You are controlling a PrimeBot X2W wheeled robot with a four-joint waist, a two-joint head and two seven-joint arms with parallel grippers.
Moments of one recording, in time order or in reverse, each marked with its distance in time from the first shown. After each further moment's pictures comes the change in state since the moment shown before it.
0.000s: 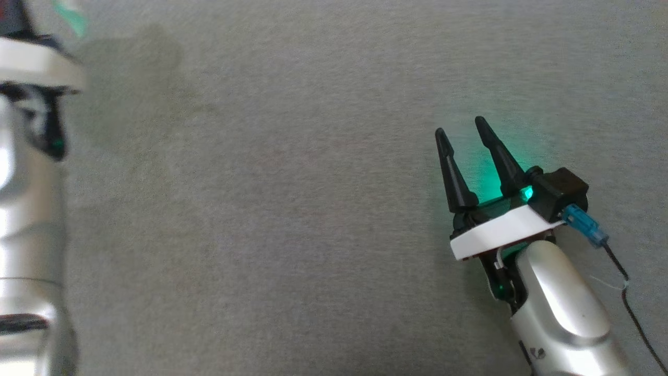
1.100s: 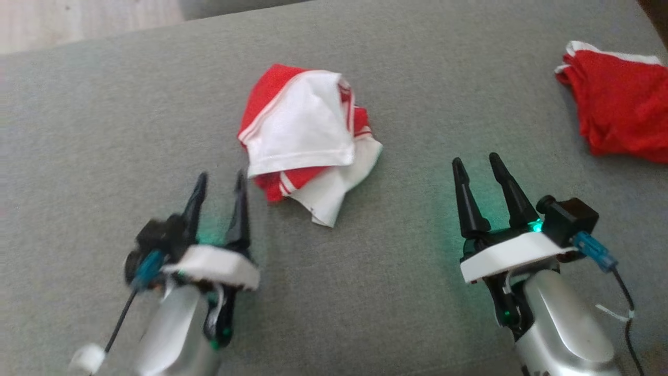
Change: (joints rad) left arm 0.583 -0.250 -0.289 -0.242 -0.191 0.082 -0.009; right arm 0.089 0.030 -0.063 0.040 0.070 0.000 0.003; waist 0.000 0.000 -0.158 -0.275
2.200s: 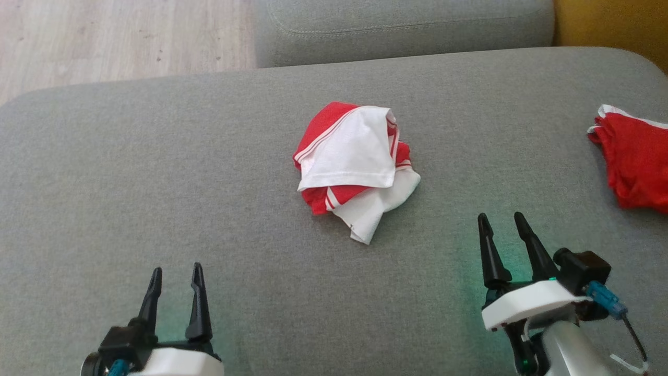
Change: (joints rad) left arm 0.421 0.002 0.237 -0.268 0.184 -0.011 -0.003; right arm 0.151 0.008 -0.110 0.041 -0.058 0.000 0.000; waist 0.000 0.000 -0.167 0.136
